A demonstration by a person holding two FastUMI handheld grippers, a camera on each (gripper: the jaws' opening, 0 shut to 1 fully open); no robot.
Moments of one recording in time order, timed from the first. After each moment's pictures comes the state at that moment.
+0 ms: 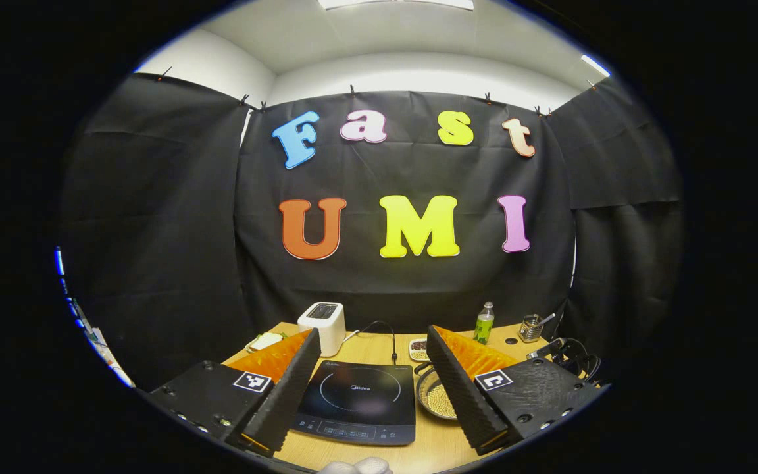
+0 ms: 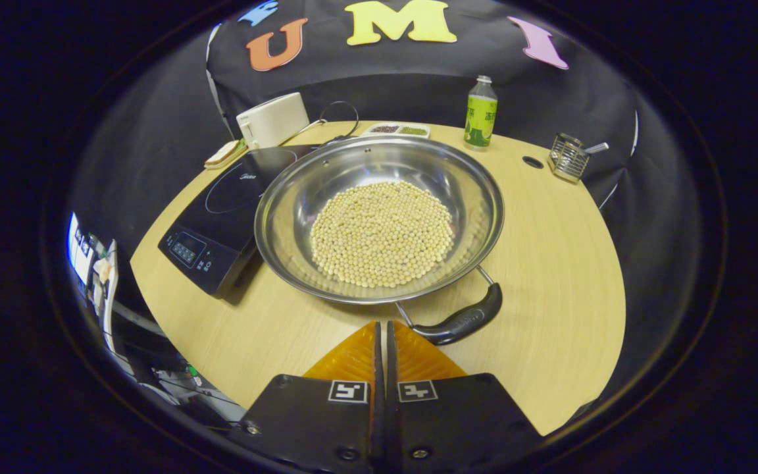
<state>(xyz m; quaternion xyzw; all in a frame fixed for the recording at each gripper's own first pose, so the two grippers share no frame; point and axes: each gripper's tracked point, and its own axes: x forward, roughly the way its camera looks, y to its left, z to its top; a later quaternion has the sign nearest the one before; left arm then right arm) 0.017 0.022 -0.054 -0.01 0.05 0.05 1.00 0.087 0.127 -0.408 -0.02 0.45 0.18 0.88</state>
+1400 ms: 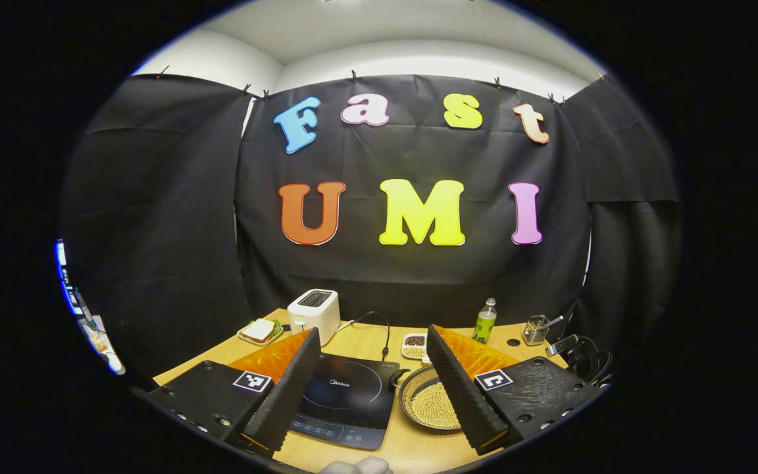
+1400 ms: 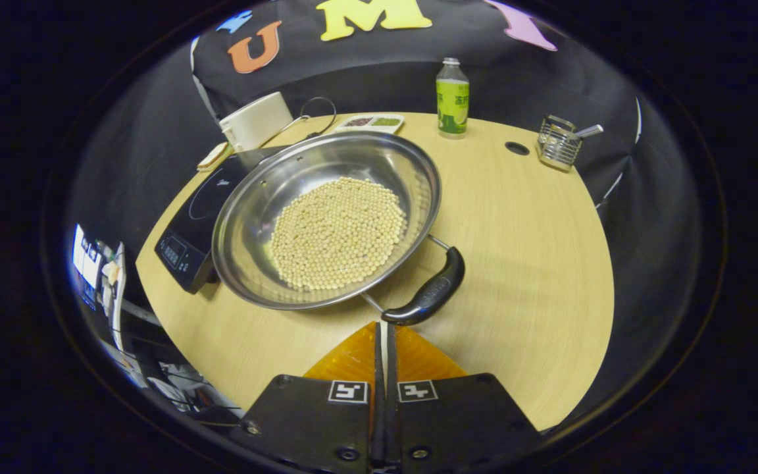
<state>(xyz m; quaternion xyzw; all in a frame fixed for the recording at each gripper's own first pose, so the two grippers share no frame) 0.056 -0.028 -0.066 -0.02 0.08 0.10 0.99 0.123 0.067 -0.411 -0.01 0.47 0.21 0.85</state>
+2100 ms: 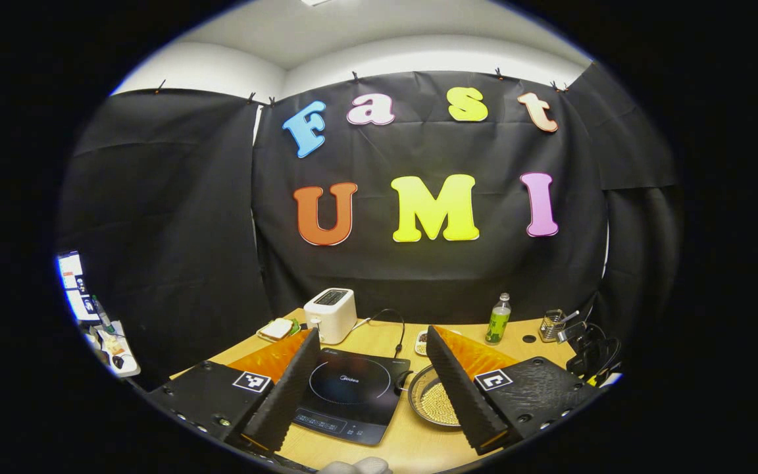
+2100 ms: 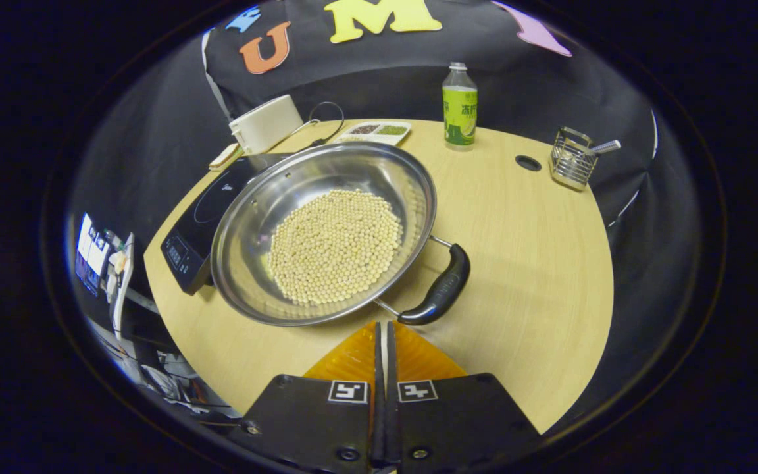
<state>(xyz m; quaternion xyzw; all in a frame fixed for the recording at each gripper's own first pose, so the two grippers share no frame) 0.050 -0.047 -0.069 0.01 0.09 0.15 0.98 0.167 0.037 -0.408 -0.02 0.46 0.24 0.85</state>
